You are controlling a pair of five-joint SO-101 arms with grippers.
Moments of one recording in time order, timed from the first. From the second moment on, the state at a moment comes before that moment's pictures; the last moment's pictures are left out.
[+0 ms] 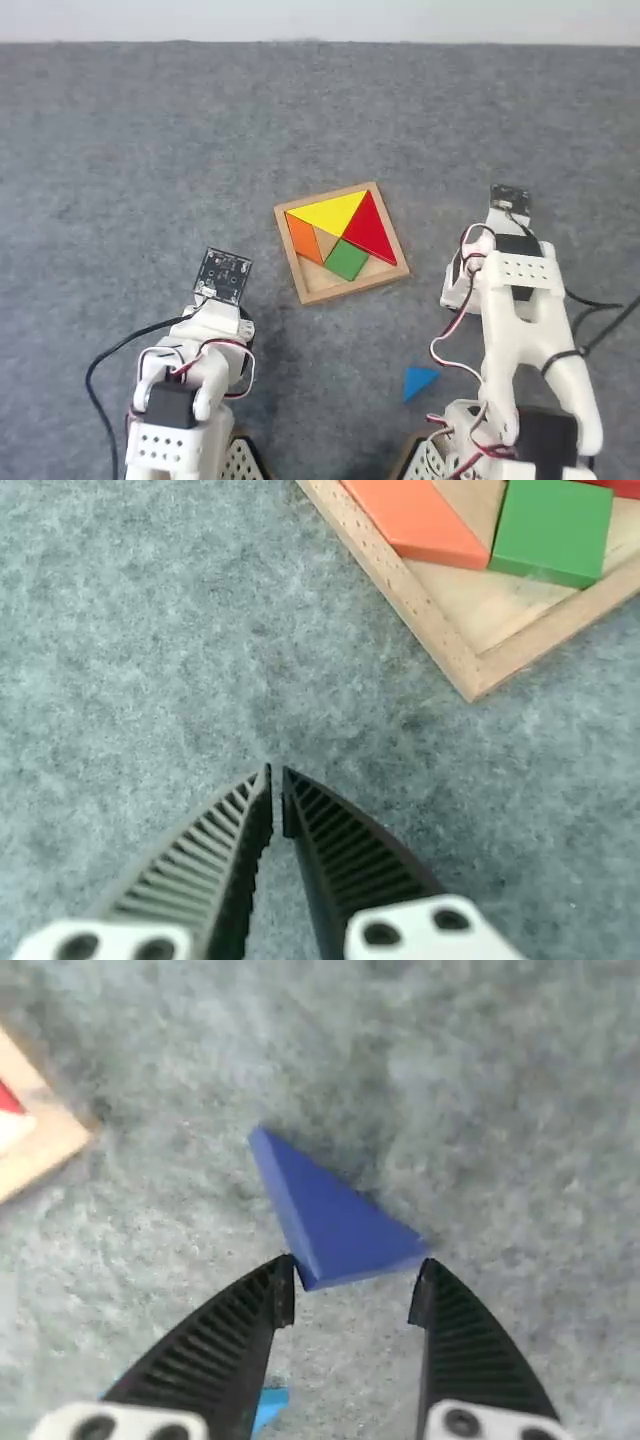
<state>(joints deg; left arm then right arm) 1.6 -103.1 97.1 72.1 -3.9 2.1 -18.2 47.1 66.4 -7.5</state>
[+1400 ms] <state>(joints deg) 1.6 -103.1 97.1 72.1 -3.9 -4.5 -13.2 50.2 60.5 42.7</state>
